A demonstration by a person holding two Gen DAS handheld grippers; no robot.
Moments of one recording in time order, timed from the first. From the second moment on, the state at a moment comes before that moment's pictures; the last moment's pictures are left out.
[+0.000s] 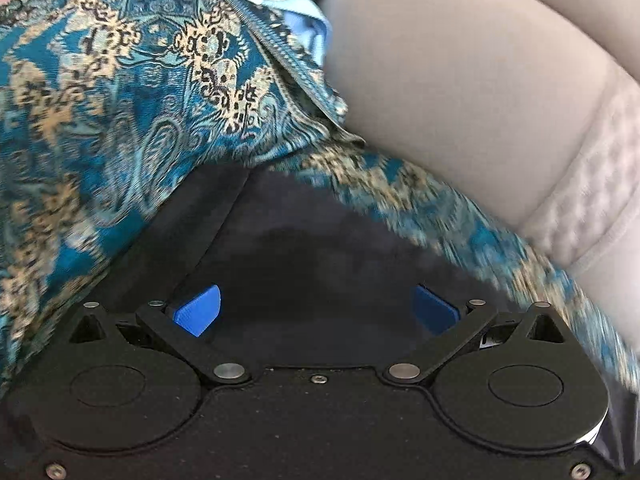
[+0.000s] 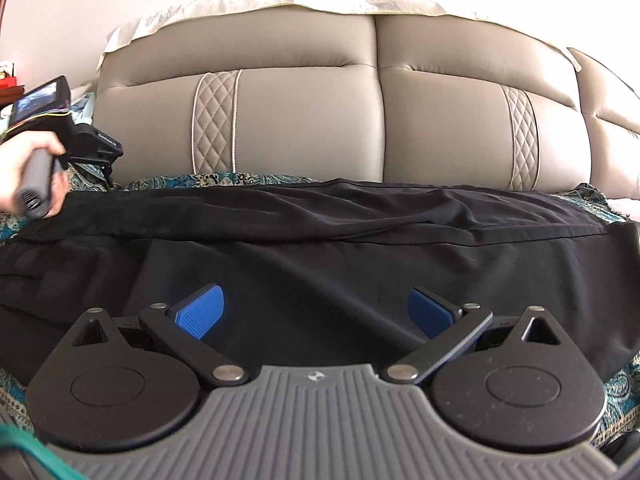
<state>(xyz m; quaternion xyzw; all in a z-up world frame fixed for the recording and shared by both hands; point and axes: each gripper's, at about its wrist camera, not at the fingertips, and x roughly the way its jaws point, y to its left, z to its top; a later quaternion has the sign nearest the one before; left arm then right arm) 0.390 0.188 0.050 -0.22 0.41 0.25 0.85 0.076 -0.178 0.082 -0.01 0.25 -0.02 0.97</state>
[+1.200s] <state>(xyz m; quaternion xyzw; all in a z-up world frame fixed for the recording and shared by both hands) 0.318 0.217 0.068 -0.26 0.34 0.24 0.87 0.159 -0.170 0.103 0.20 0.28 0.05 0.94</state>
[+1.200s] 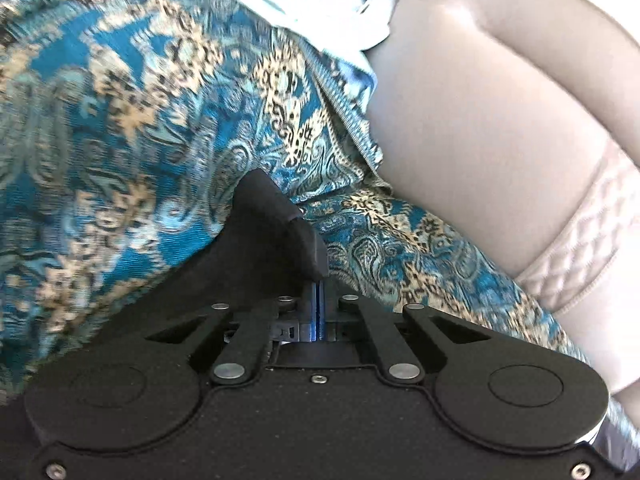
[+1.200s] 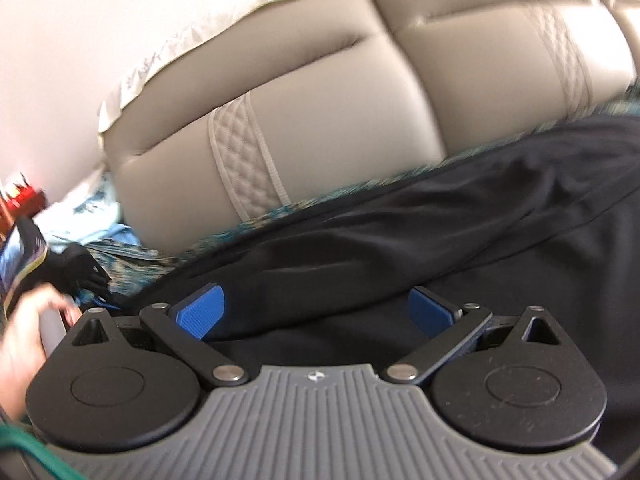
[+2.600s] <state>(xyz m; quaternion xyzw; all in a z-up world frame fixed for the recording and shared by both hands) 0.236 0.226 0.072 -0.32 0.29 0.12 0.89 0.248 -0.044 0.079 0.31 0.36 0.13 0.87</state>
